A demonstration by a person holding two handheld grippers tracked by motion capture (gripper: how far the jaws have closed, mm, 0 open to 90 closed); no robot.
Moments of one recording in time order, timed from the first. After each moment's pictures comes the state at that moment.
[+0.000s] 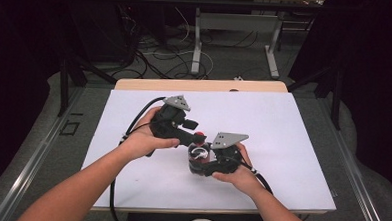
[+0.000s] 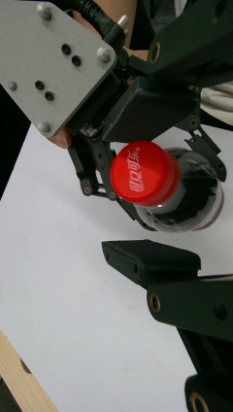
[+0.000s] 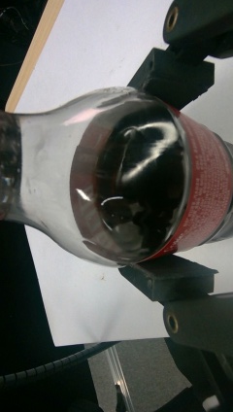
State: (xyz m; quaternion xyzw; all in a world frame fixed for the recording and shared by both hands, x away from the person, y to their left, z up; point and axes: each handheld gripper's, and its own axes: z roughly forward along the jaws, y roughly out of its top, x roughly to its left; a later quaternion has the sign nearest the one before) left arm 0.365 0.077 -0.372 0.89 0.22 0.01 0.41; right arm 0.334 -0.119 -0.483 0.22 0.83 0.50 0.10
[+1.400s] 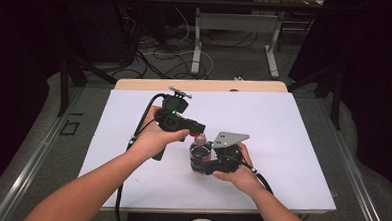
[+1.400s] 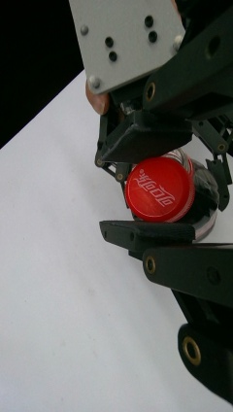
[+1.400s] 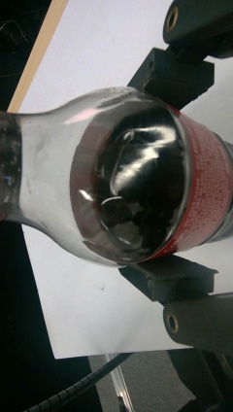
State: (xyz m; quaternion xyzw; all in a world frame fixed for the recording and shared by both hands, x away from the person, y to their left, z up) left arm 0.369 0.069 -0.360 0.83 0.41 0.00 0.37; right arm 0.336 -0.120 -0.486 0.23 0.82 0.51 0.11
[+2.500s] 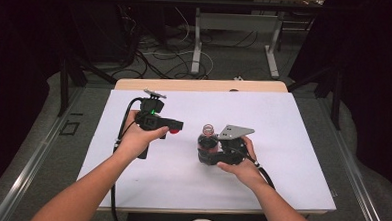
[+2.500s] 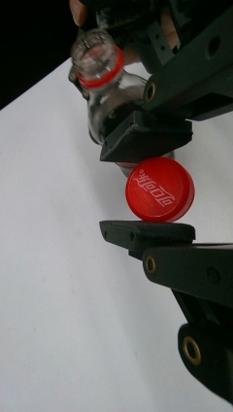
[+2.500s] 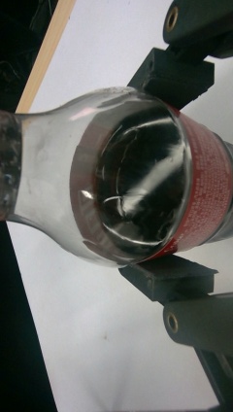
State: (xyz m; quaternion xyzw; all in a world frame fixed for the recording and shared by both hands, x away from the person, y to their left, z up) left arm 0.389 0.124 -0.399 0.78 0.49 0.01 0.38; right arm 0.361 -0.137 -0.493 0.27 0.81 0.49 0.15
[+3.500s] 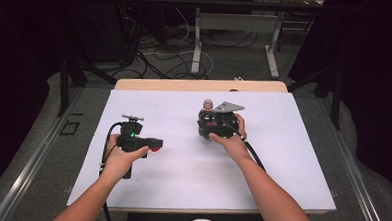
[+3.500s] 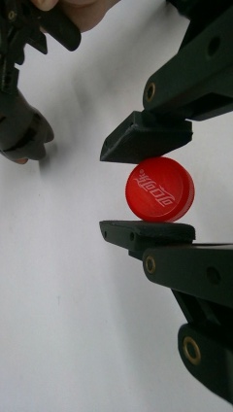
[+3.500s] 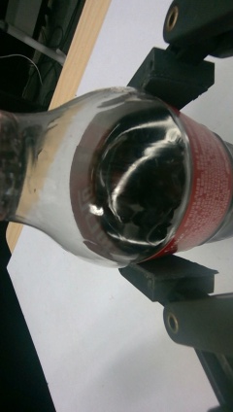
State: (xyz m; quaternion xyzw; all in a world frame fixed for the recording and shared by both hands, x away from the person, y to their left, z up) left arm 0.368 0.182 -0.469 0.75 0.55 0.00 0.37; right arm 0.448 -0.120 -0.504 0.35 0.78 0.48 0.21
